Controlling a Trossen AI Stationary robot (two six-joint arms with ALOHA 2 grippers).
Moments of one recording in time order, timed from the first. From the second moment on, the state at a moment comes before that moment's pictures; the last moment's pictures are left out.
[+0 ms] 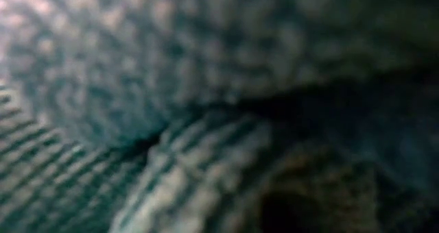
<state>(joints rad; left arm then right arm) -0.36 1.20 0.53 -0.89 -0.20 -0.97 0.17 1.59 1.31 -0.90 0.13 0.33</state>
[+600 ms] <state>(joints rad) -0.36 1.20 0.55 -0.90 -0.23 -1.04 0.17 1.59 1.31 -0.90 0.13 0.33</state>
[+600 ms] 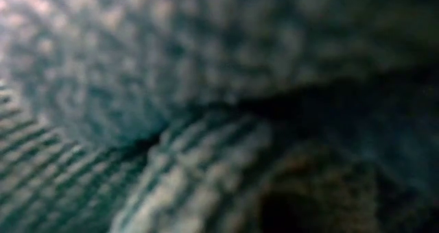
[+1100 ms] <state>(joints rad) -0.36 1.20 0.91 -1.16 -0.41 -0.99 0.17 1.59 1.31 -0.90 0.14 0.32</state>
